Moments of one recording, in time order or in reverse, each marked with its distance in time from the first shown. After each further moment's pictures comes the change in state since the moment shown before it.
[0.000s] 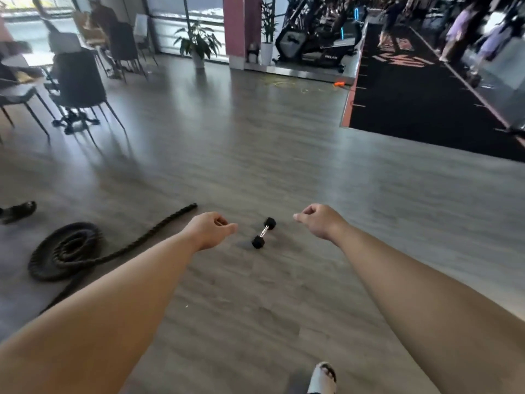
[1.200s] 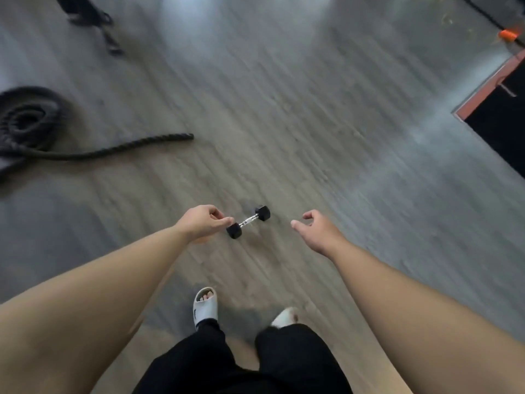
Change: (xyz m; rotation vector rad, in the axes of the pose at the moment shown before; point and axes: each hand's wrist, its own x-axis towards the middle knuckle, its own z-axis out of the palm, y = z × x) left_hand 0.486 0.052 0.149 -0.332 -0.103 -0.557; right_hand 0.615 0.021 -0.014 -0.465 -0.469 0.047
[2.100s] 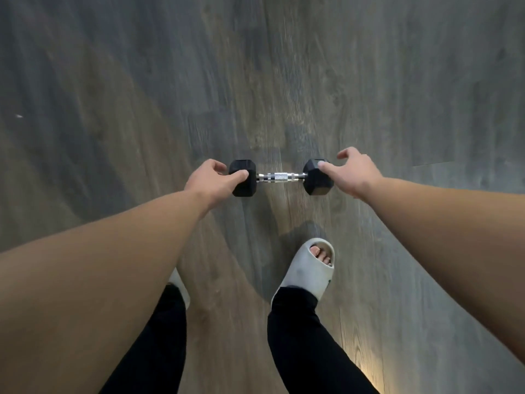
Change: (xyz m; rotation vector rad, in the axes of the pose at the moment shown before) left_hand 0.458 -0.219 0.326 -0.599 0.279 -0.680; right_hand 0.636 0.080 0.266 -0.517 -0.290 -0.195
